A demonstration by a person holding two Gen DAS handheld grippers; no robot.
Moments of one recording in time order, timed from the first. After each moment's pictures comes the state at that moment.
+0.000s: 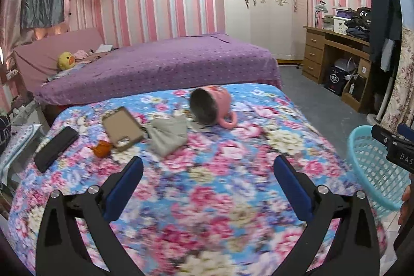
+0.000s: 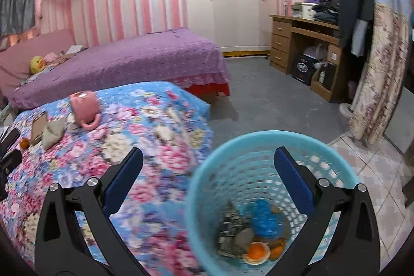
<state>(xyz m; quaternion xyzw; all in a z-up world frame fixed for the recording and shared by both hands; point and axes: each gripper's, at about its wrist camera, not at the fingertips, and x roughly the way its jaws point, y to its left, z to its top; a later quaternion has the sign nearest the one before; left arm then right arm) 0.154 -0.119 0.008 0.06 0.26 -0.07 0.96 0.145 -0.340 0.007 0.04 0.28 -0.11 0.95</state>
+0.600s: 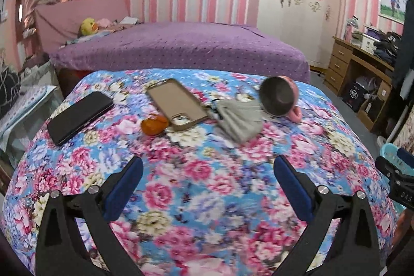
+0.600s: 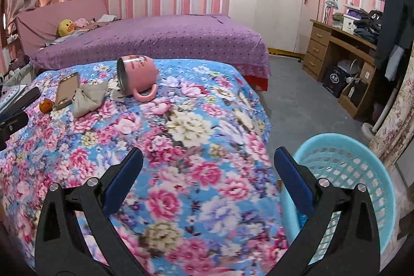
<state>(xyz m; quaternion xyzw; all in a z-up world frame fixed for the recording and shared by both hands) 0.186 -0.003 -0.016 -0.02 0.31 -0.02 0.95 0.180 -0.244 -0.018 -0.01 0.32 -0.04 0.95</state>
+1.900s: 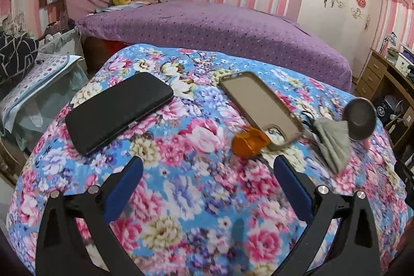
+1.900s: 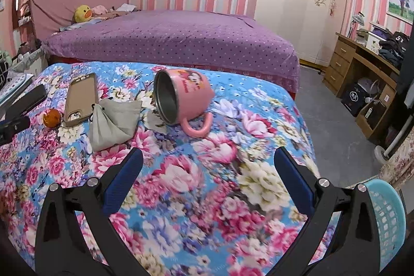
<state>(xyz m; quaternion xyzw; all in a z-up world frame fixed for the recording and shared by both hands) 0.260 0.105 -0.040 -0.08 0.36 0.06 0.93 0.276 -0.158 -0.024 -0.06 0.33 0.01 0.94</state>
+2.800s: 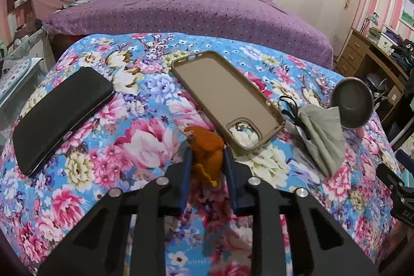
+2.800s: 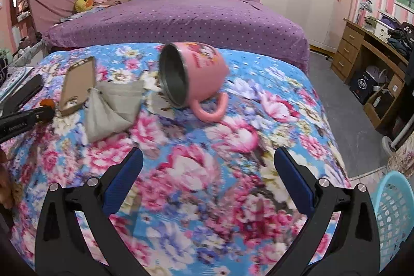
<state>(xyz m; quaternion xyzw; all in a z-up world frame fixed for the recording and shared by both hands) 0.300 0.078 -0.062 -0.06 0.40 -0.02 0.92 0.295 -0.143 -0.045 -0.04 0.37 0.03 0.93</state>
